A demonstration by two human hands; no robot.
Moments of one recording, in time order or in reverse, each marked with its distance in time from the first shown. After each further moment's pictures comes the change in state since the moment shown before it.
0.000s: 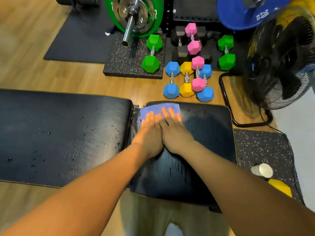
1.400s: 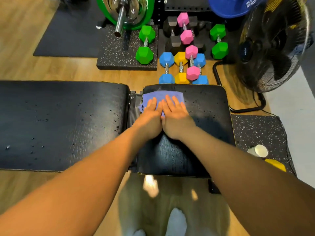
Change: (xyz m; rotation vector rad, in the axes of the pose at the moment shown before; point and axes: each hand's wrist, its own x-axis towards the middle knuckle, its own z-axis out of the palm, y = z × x) left_hand -0.006 -0.008 0.019 -0.113 0.090 0.091; right_hand -0.028 -0.012 0.013 0.014 0.049 0.176
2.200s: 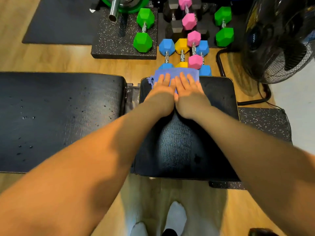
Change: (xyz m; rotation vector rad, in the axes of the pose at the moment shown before) left_hand 0.070 0.021 -0.037 -0.149 -0.138 -0.089; right_hand 0.043 0.045 -0.015 -0.039 0.085 0.117
